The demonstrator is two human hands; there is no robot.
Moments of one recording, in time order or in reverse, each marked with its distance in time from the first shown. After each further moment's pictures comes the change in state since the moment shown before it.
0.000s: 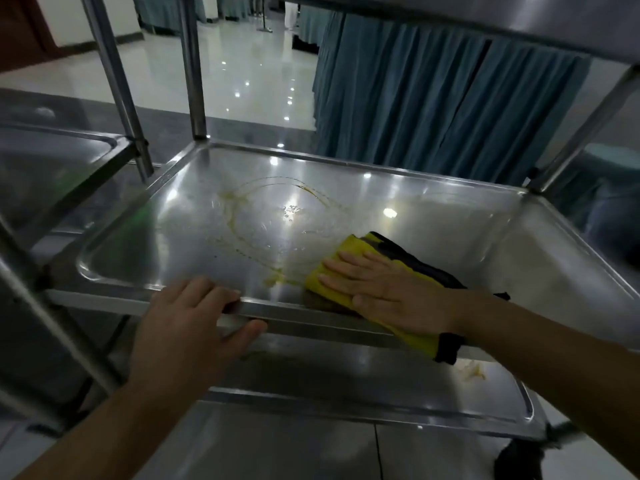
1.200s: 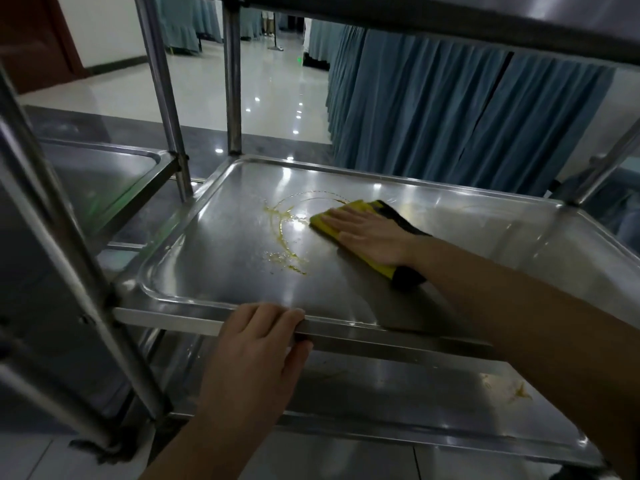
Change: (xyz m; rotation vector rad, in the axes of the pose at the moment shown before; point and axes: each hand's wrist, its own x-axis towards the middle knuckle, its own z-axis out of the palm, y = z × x) left_hand -0.014 -0.010 -0.004 -0.134 -0.001 0.016; right_hand 0.145 0.029 -0.023 -0.093 0.031 0.298
